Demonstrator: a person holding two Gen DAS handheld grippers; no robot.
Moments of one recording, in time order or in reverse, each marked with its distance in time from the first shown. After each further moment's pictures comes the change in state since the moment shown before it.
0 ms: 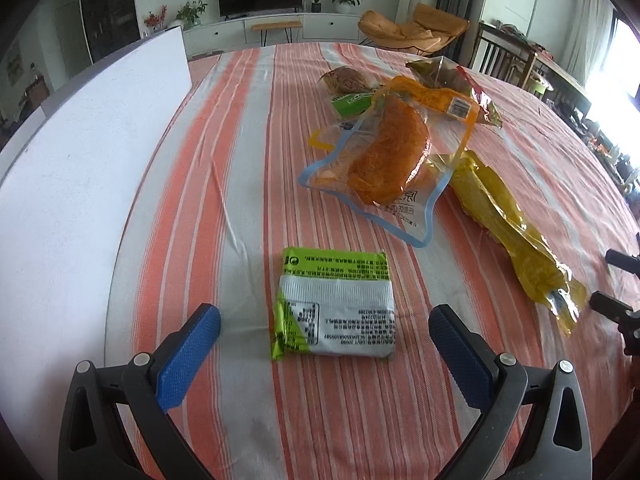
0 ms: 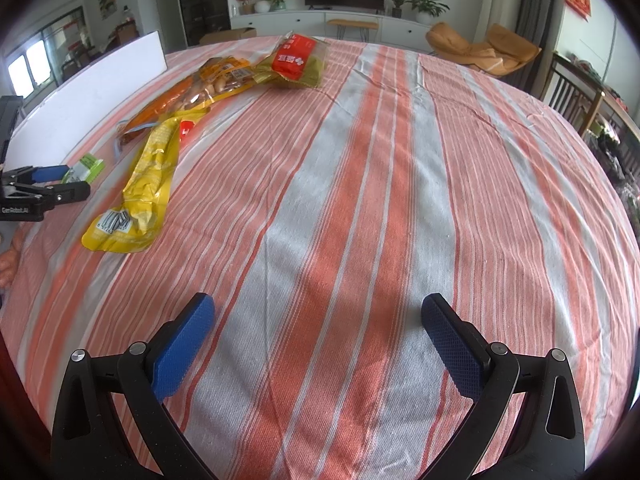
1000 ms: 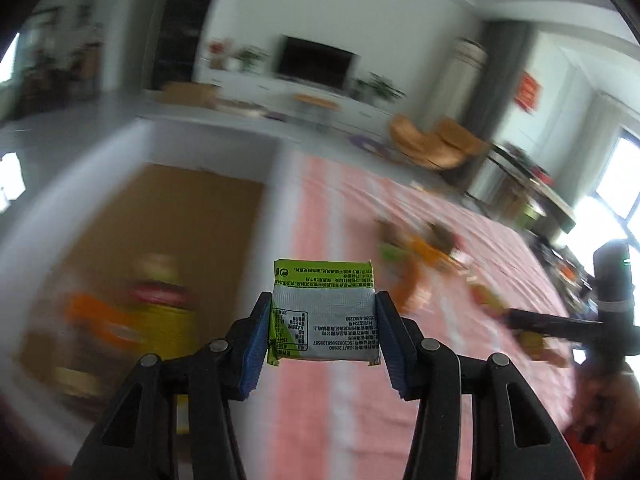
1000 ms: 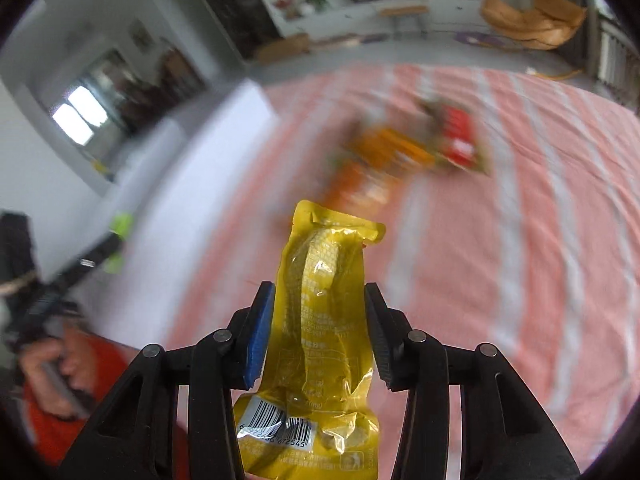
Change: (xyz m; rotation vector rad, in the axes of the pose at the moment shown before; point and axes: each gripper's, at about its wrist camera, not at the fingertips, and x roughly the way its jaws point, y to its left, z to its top) left arm -0.183 0.126 -0.009 -0.296 -0.315 -0.054; right arm -0.028 0.106 0.120 0.137 0.018 0.407
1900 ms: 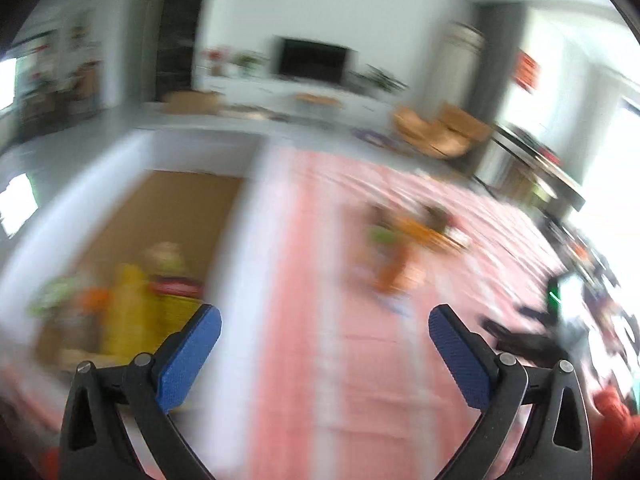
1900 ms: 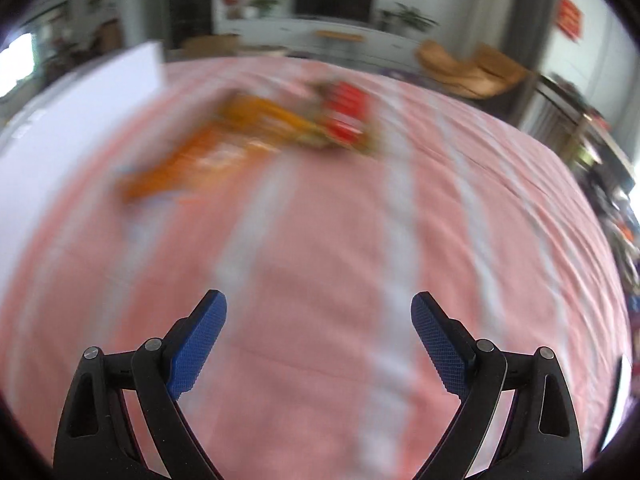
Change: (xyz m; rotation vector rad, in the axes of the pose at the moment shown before) left arm 0.013 -0.076 -0.028 0.113 0.057 -0.020; right arm 0.079 -0.080 -0.041 -0.127 -0.054 -0.562
